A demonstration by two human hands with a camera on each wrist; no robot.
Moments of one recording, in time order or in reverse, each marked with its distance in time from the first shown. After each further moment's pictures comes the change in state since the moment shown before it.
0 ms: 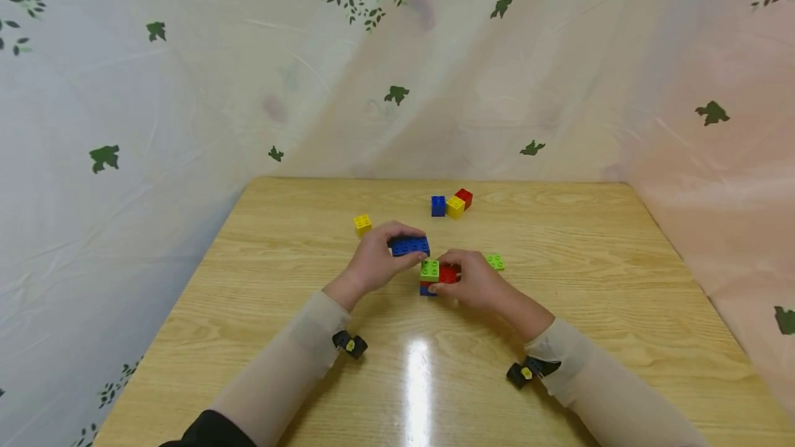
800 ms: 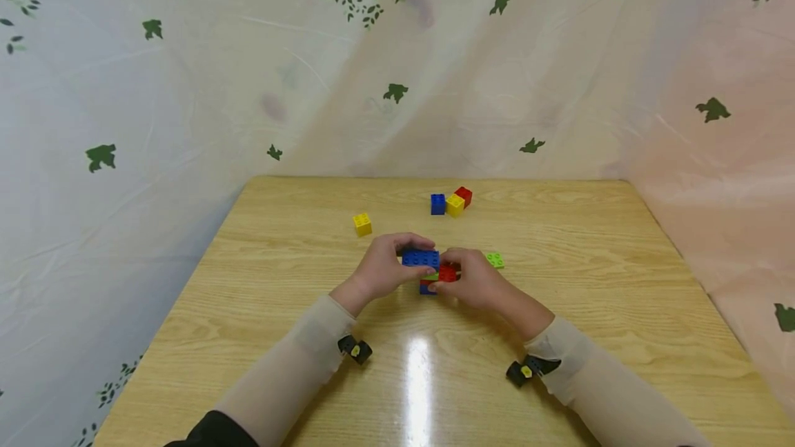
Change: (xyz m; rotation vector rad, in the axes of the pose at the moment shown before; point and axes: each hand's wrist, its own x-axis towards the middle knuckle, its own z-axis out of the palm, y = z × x) left_hand -0.003 0.003 0.013 -0.081 -0.104 -0.043; right_hand 0.000 0.005 0.001 -0.004 0.009 -0.018
